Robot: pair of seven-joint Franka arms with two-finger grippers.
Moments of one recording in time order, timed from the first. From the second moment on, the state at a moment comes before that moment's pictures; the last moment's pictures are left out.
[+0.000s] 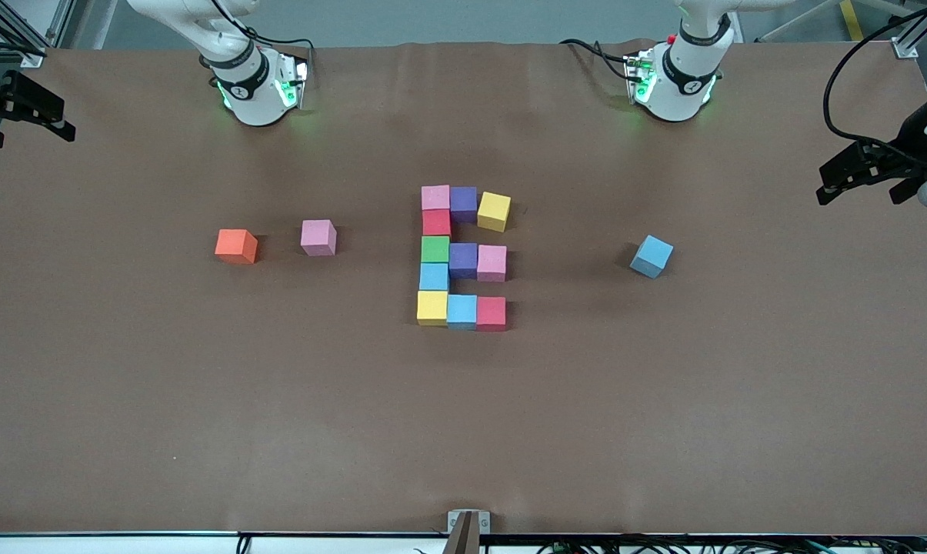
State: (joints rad) left arm -0.01 -0.03 -0.04 -1.56 0.00 1.57 -0.06; right arm 0.01 -0.12 -0.05 -1.54 0.02 1.34 -0.11
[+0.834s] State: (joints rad) left arm -0.01 -0.03 -0.04 -1.55 0.00 1.57 -0.06; right arm 0.01 -0.12 -0.05 -1.54 0.02 1.34 -0.11
